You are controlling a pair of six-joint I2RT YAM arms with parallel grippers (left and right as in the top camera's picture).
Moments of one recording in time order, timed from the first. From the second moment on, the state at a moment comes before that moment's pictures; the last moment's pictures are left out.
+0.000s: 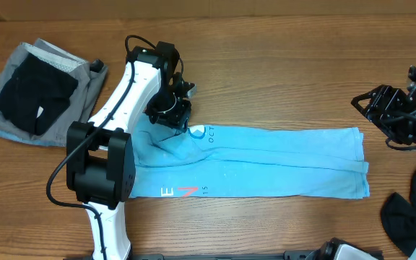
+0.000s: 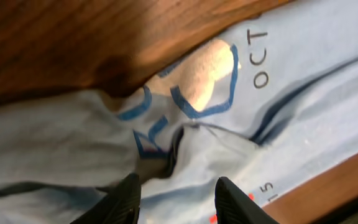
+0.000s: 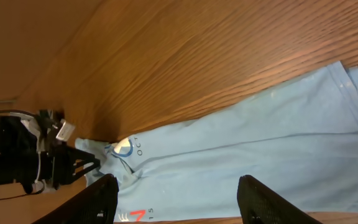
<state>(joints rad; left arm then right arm) -0.27 2.11 1.72 -1.28 0.25 0.16 -0.41 1.35 1.54 -1.33 -0.56 0.18</state>
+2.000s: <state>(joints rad) -0.25 1.95 1.50 -1.14 0.07 -0.09 -0.41 1.35 1.54 -1.32 -0.56 0.18</state>
